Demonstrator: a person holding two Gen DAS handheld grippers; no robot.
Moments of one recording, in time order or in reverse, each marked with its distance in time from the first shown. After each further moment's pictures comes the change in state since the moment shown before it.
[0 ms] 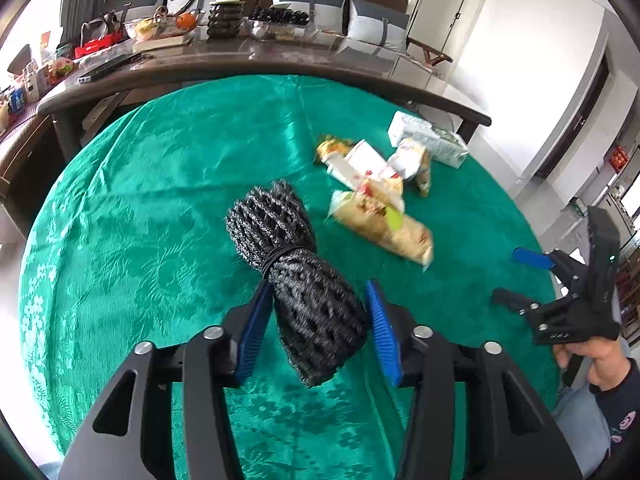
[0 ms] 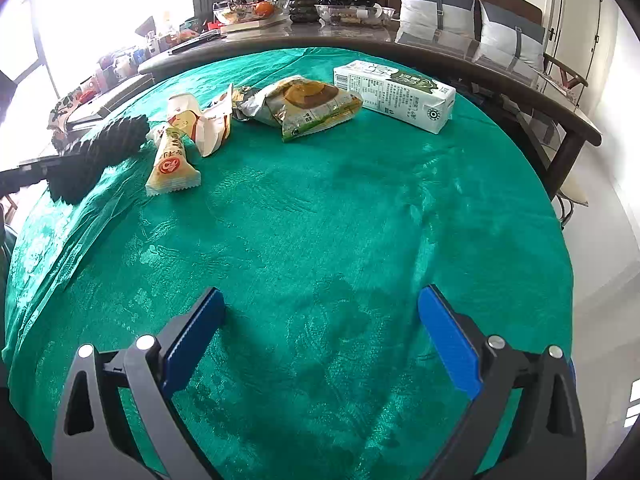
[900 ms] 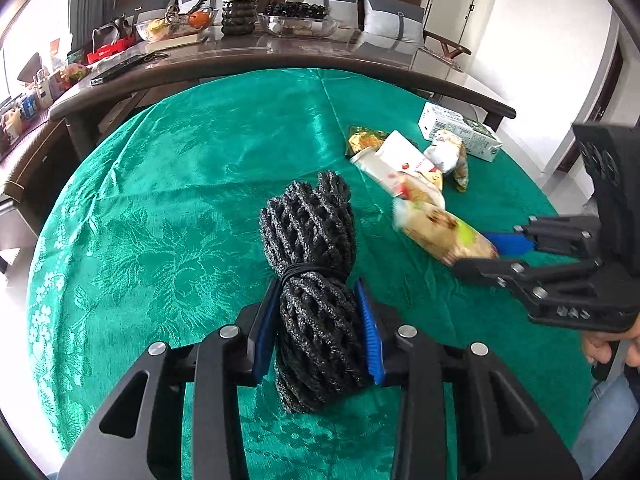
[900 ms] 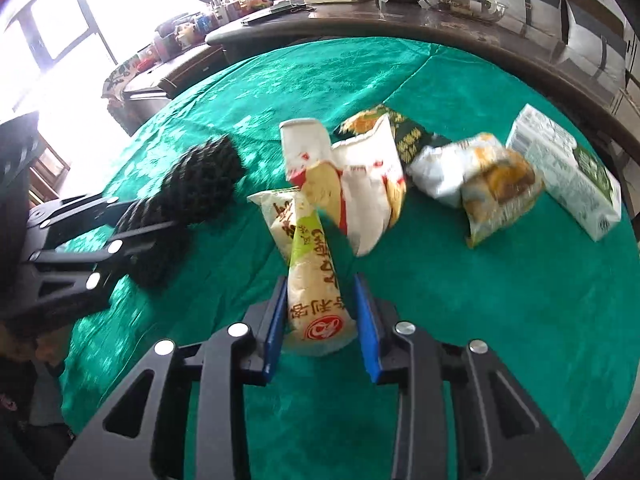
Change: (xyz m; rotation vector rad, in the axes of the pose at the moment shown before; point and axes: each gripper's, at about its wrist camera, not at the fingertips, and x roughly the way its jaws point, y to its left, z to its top) left arm 0.017 0.010 0.003 0.016 0.010 0.076; right arm 0.038 0.079 0.076 -0.096 0.123 0.265
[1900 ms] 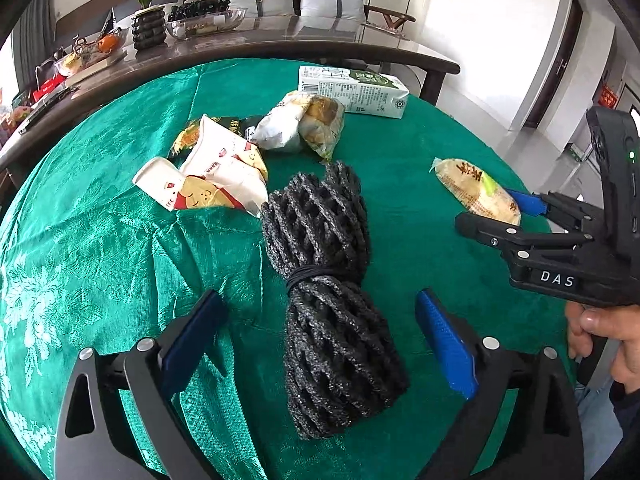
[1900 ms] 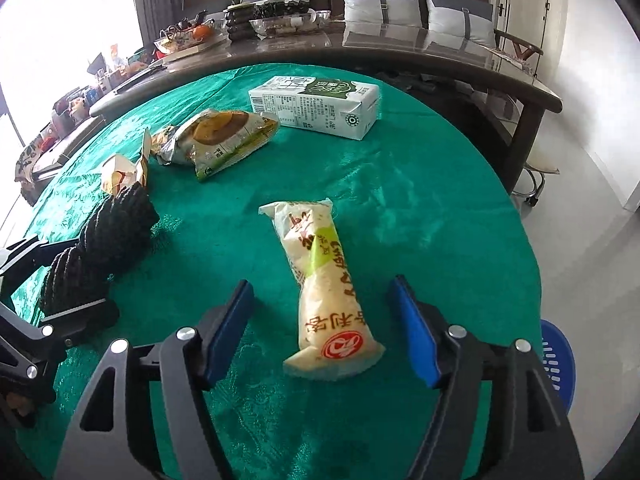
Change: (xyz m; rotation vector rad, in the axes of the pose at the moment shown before) left arm 0.043 -0.126 -0.001 0.172 0.043 -0.064; right arm -0.059 -0.103 -0.084 0.259 -0.171 -0.343
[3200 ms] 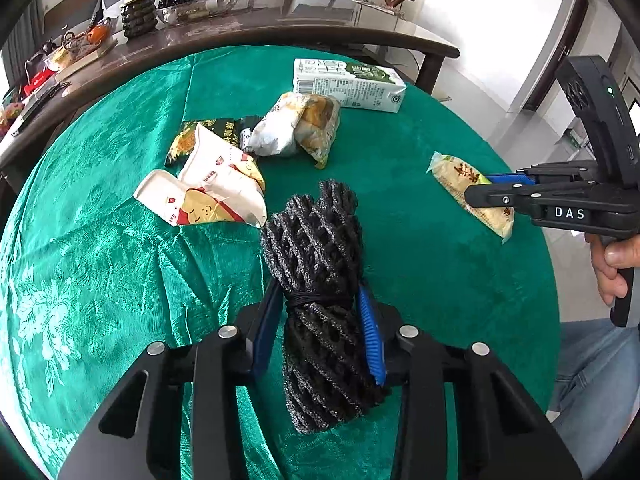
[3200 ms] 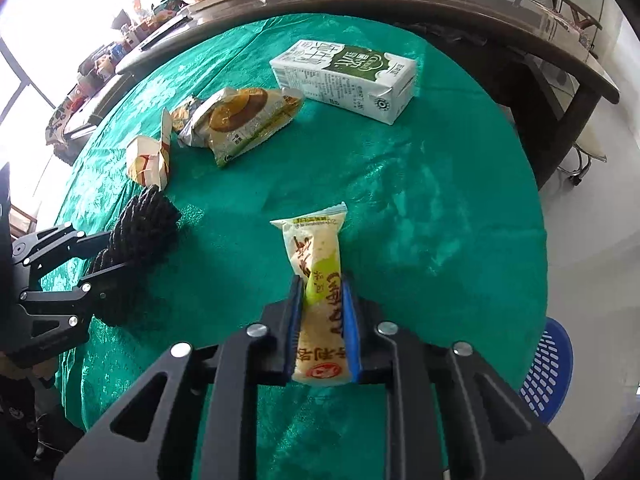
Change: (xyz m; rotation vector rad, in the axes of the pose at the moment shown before) left arm -0.013 0.001 0.024 -0.002 0.092 -0.030; right arm 0.006 -0.017 0.051 -0.052 0.269 0.172
